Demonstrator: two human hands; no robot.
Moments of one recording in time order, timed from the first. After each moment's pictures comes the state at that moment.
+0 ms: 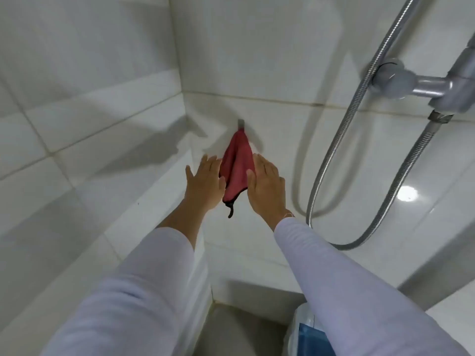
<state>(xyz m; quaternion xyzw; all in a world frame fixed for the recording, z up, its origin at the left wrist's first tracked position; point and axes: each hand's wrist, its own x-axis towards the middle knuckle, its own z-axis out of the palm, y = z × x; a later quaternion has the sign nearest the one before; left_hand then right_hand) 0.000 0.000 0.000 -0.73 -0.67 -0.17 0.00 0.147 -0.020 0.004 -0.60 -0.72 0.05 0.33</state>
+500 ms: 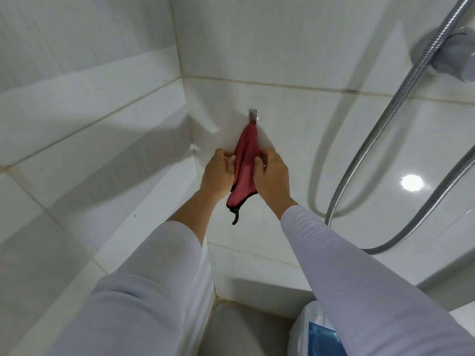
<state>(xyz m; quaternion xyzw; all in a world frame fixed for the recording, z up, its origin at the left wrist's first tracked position) 0.001 0.058 -0.010 -0.65 -0.61 -0.40 -0.22 0.123 0.039 -0.004 -0.61 -0.60 0.21 0.48</state>
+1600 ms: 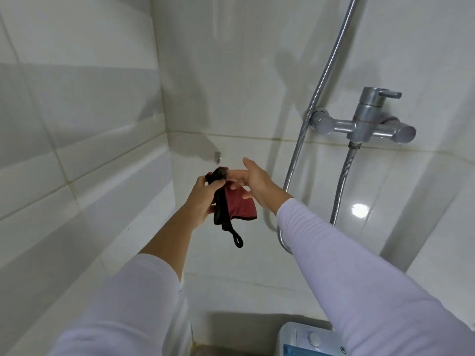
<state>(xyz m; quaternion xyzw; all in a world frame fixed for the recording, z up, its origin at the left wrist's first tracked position) 0.026 -0.046 0.065 -0.47 -0.44 -0.50 -0.58 0.162 -0.065 0.112 -0.53 -0.57 0.48 0.40</state>
